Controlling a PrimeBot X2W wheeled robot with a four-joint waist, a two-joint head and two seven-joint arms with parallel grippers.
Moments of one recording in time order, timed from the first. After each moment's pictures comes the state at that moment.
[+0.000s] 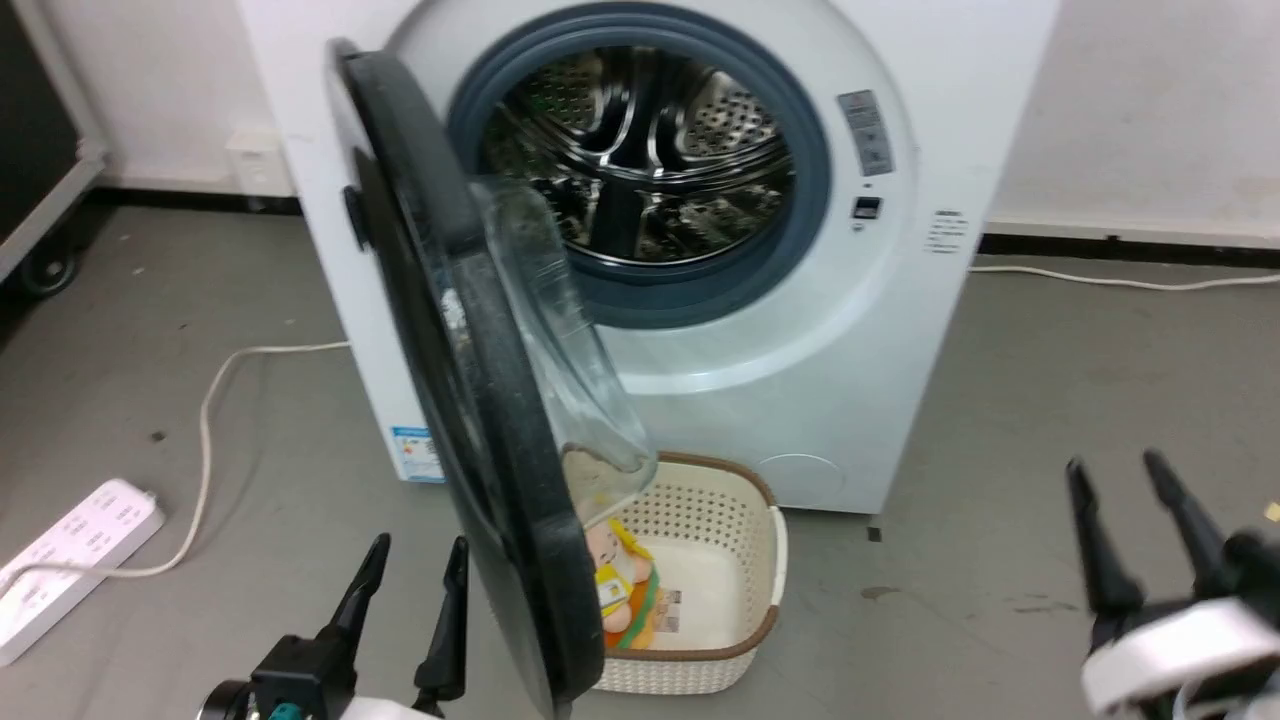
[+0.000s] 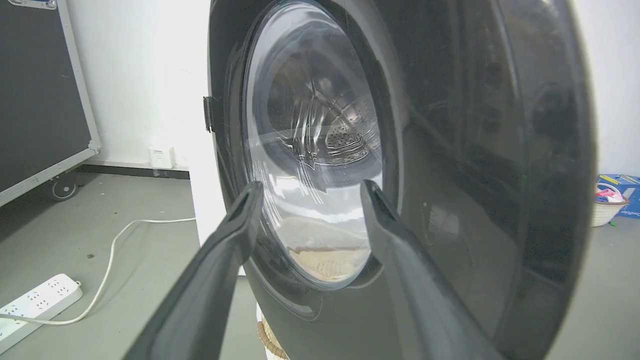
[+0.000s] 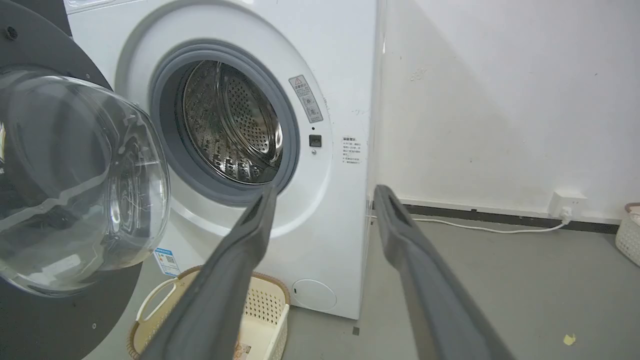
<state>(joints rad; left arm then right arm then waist) 0.05 0.07 -0.06 0.10 -0.16 -0.10 -0.26 -0.12 -0.32 0.07 0.24 0.37 0.13 -0.25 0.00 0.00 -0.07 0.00</state>
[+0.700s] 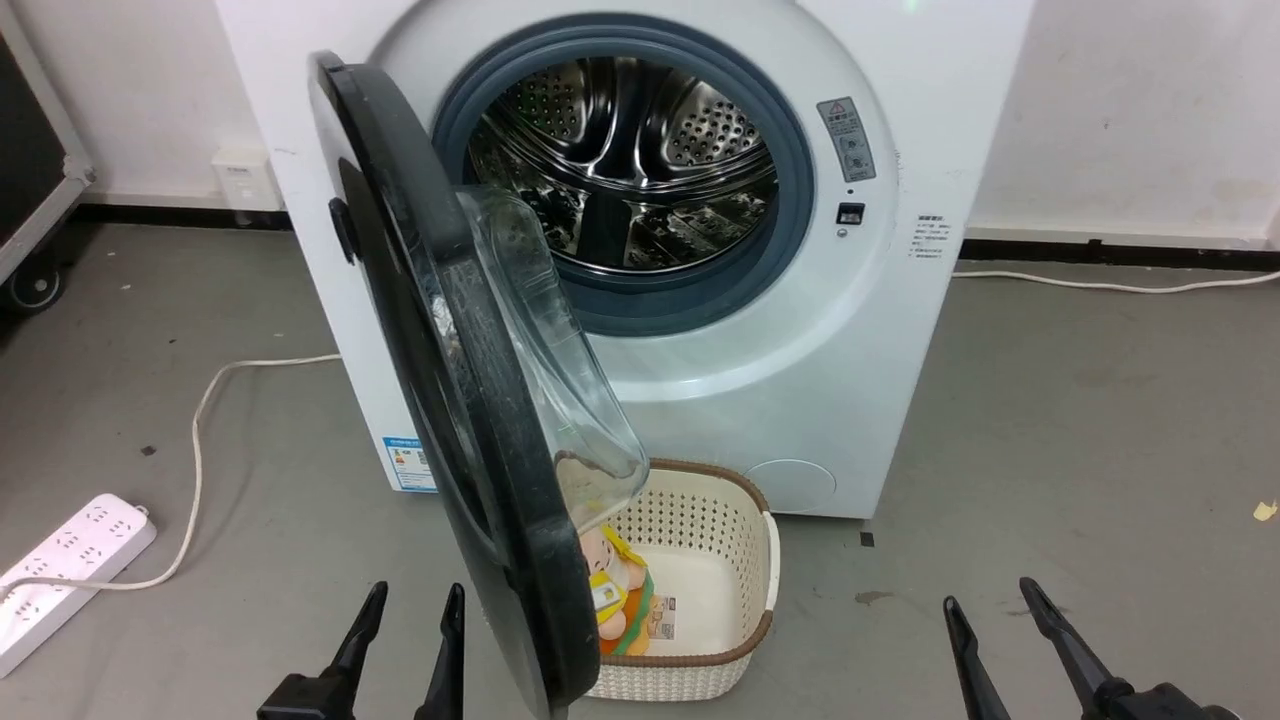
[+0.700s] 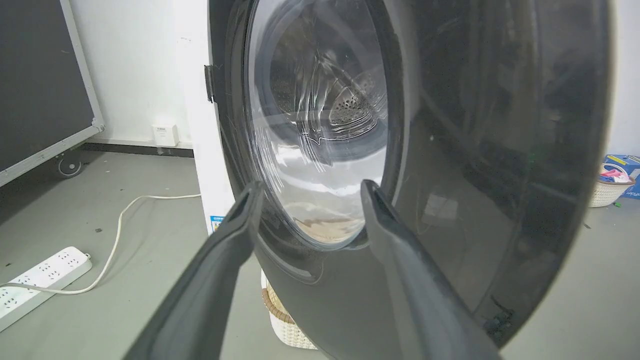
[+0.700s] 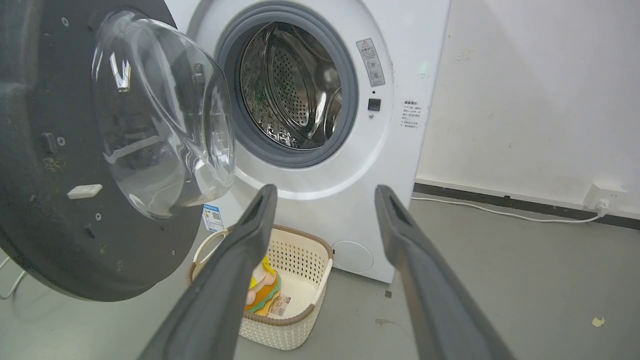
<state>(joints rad) 0.11 0.05 -0.03 0.13 -0.13 -0.11 -0.26 0.19 -0.06 0.02 -0.01 0.04 0.13 -0.26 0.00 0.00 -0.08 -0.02</state>
